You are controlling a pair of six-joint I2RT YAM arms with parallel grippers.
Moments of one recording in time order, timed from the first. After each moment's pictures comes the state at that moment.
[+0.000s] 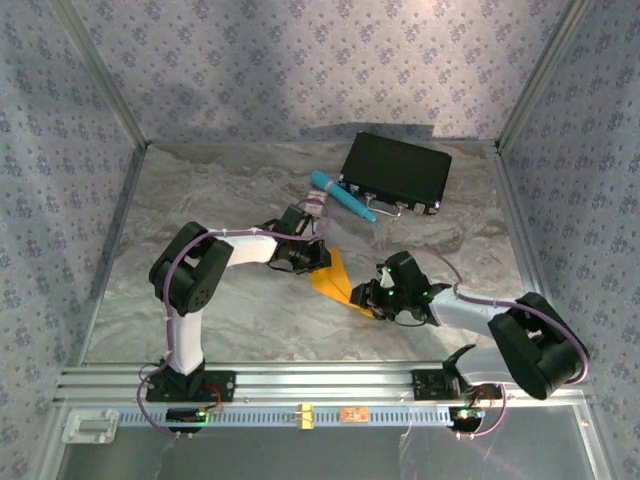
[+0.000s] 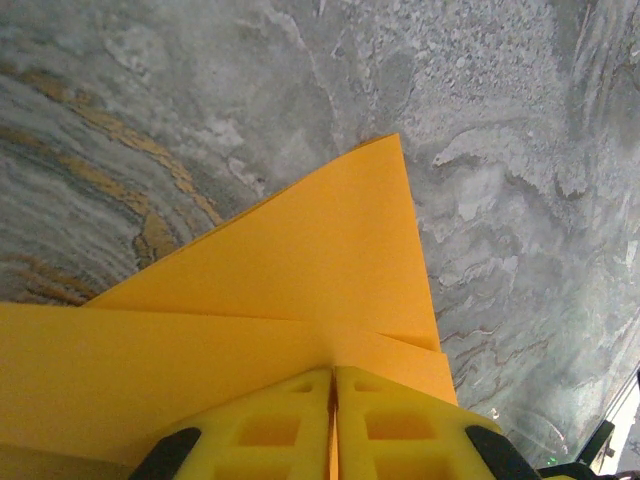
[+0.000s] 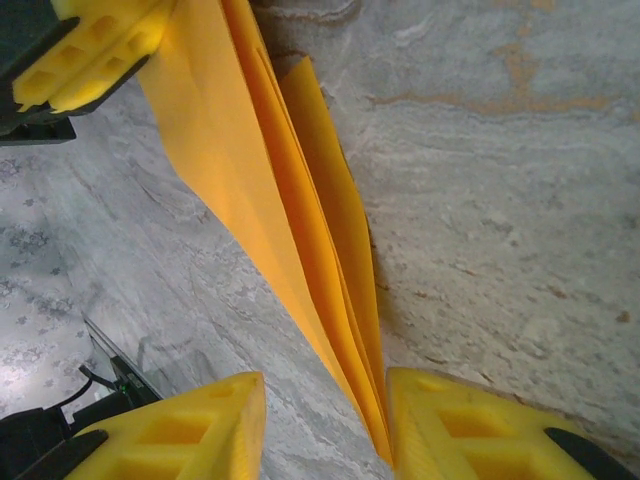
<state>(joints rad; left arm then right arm) -0.65 1.95 1.09 -0.14 0.49 -0.79 0.58 1.31 0.37 0.08 -0.51 1.02</state>
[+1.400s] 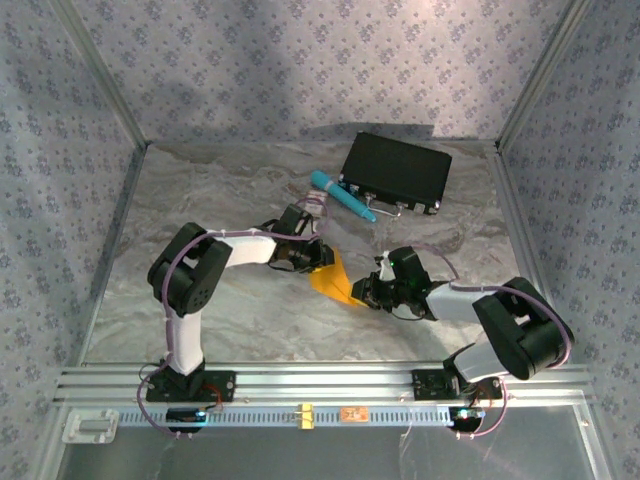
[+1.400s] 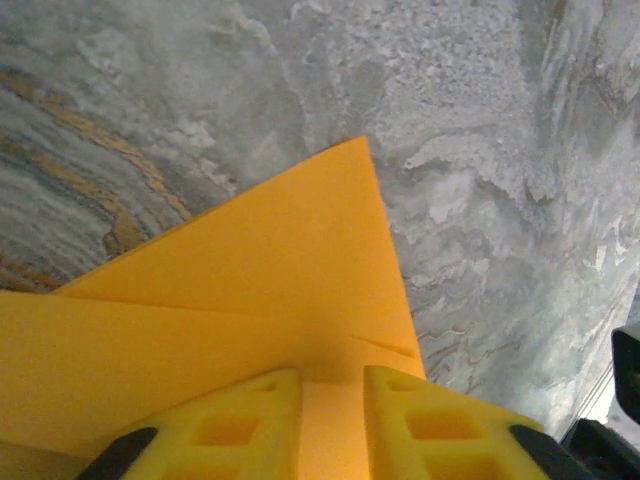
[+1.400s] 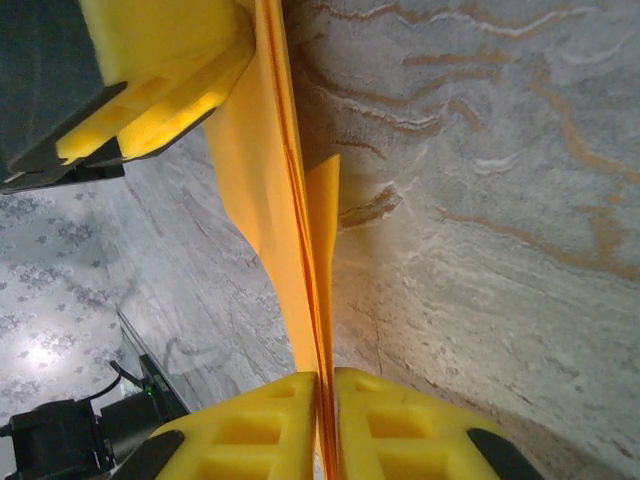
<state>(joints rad) -0.65 1.94 1.07 -0.10 0.51 -0.83 0.52 1.42 0.37 0.27 -0.60 0.96</state>
